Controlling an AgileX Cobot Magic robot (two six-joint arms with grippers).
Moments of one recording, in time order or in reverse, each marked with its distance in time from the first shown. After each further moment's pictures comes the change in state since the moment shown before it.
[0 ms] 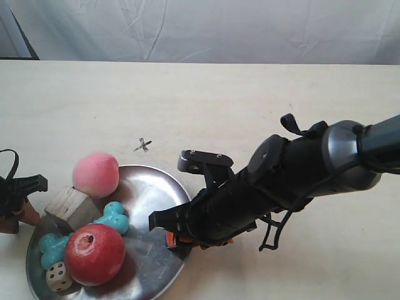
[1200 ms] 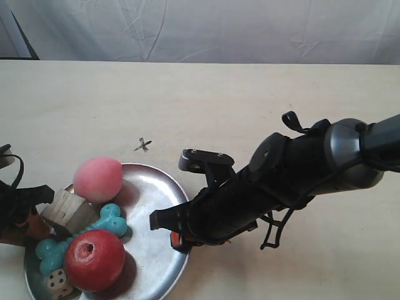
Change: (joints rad) left arm 0.000 0.001 -0.002 -0.094 0.138 0.162; right arm -0.002 -0.002 0.000 -0.045 0.000 0.024
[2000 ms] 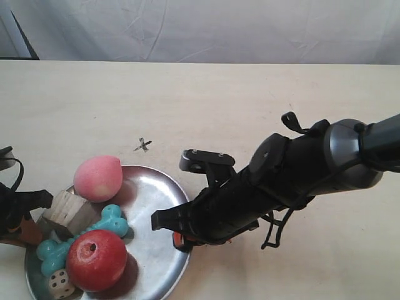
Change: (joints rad) left arm 0.000 0.011 0.000 0.026 -0.007 0.025; right arm 0.000 0.002 0.000 -0.007 -0.002 0.000
